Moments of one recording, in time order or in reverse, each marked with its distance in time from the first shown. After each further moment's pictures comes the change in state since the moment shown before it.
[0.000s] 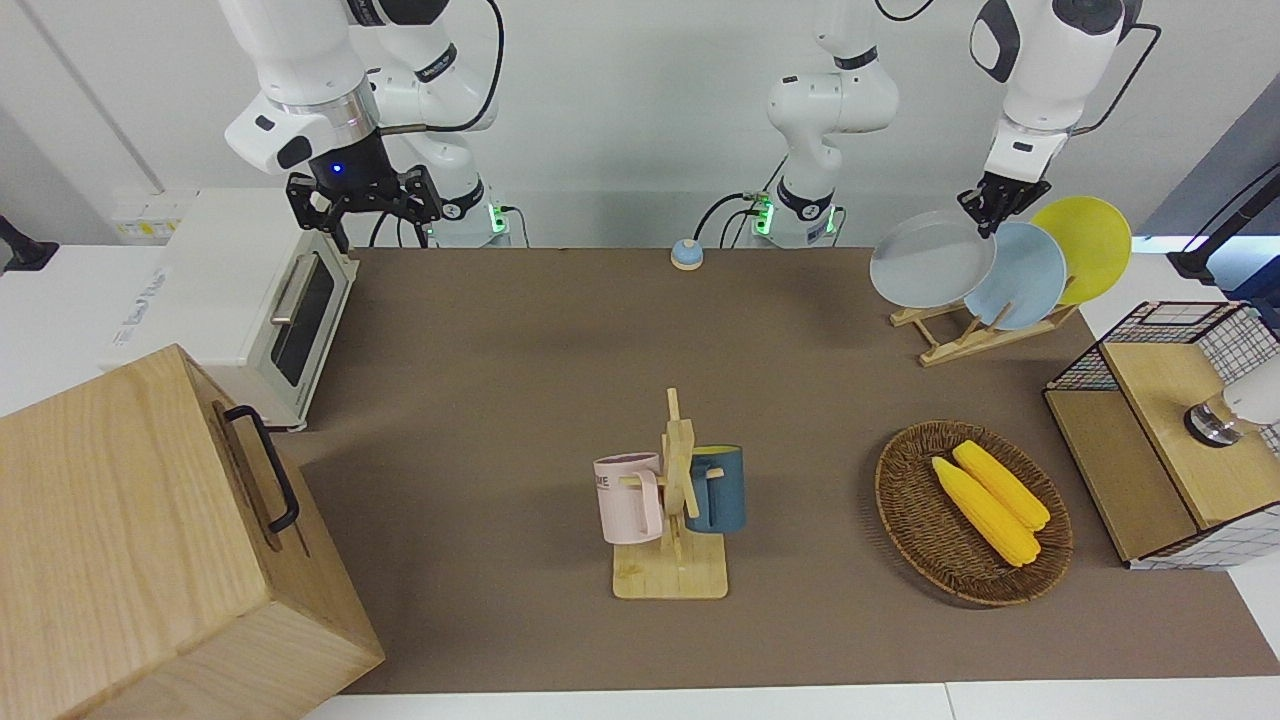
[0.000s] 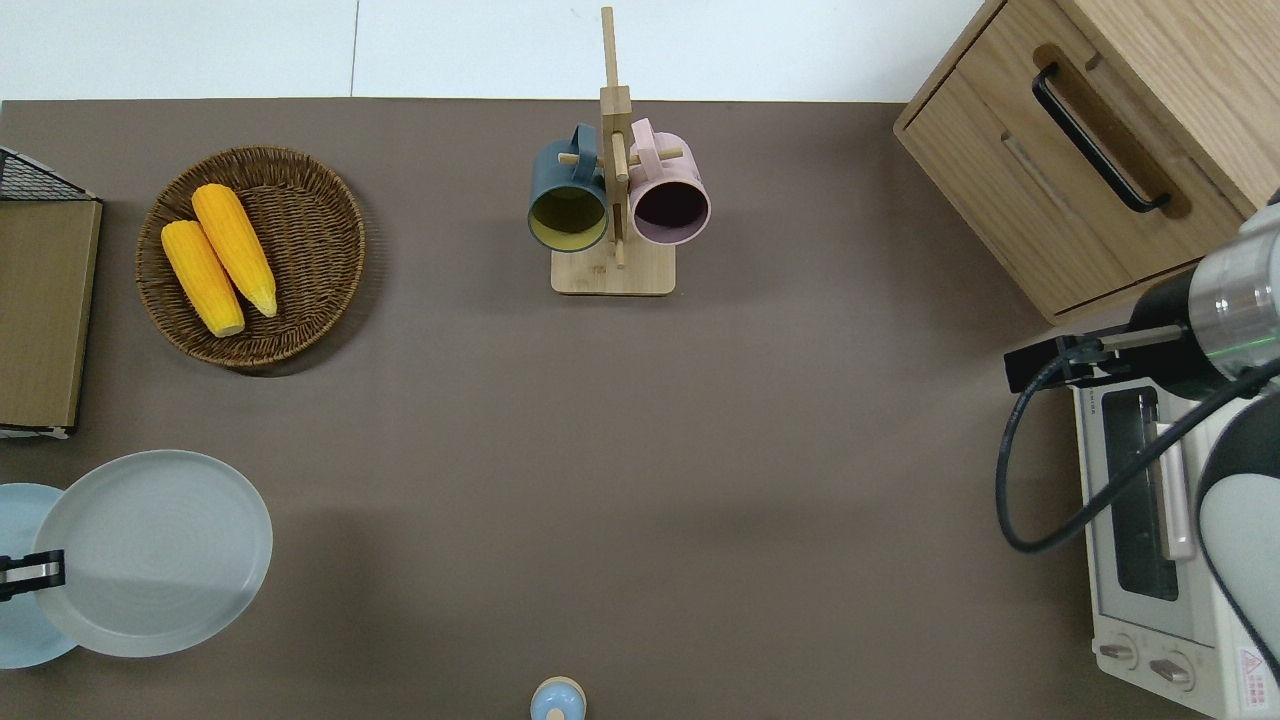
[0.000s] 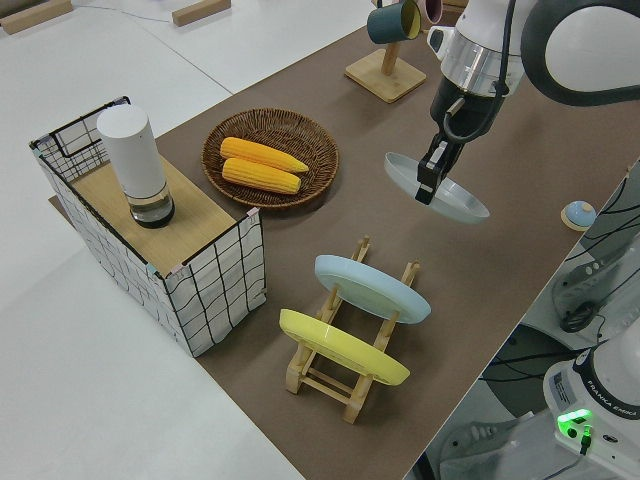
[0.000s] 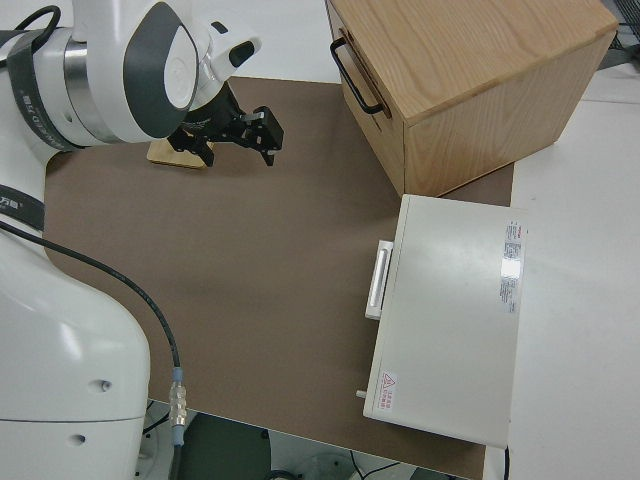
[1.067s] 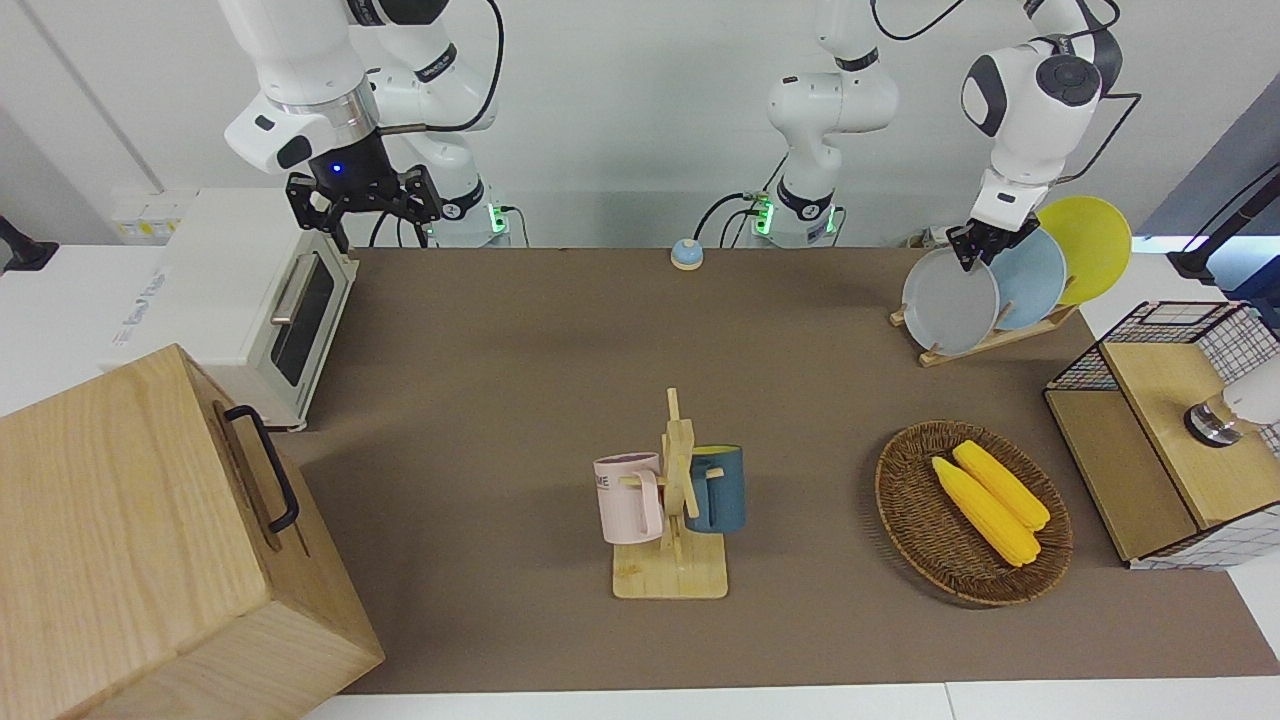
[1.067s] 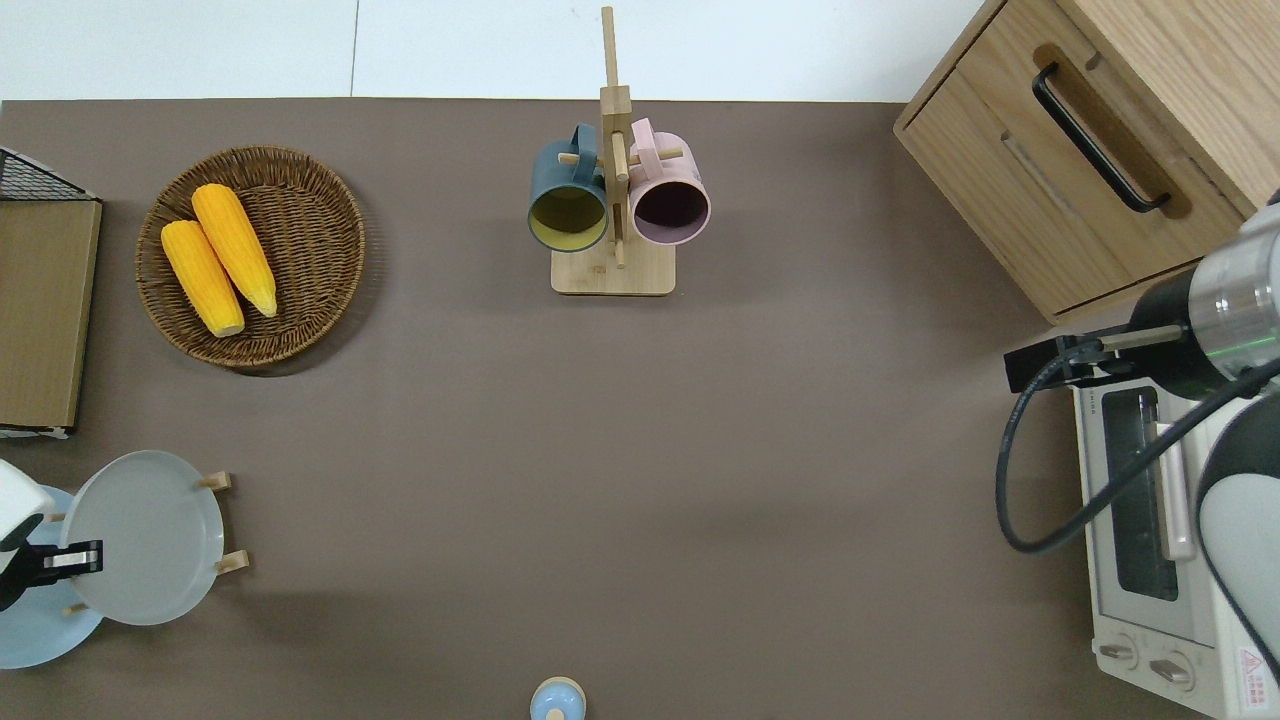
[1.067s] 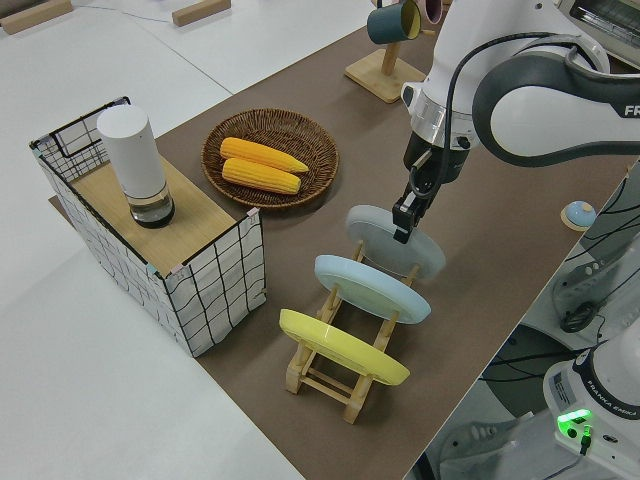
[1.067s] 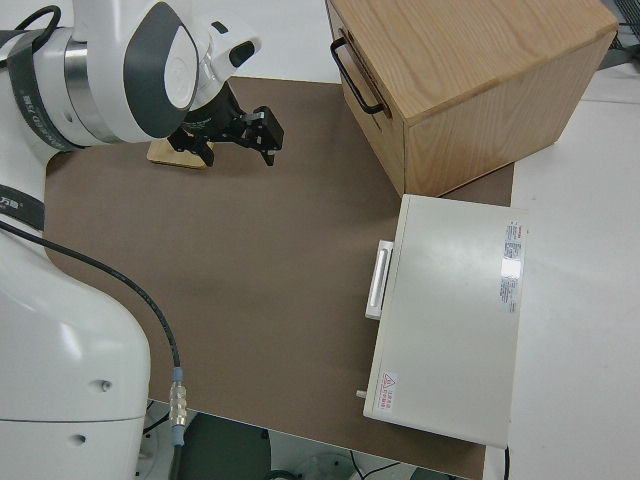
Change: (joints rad) left arm 0.012 0.067 0.048 -0.115 0.063 0.161 0.018; right arm 0.000 0.000 0.000 0.000 0.000 0.000 0.000
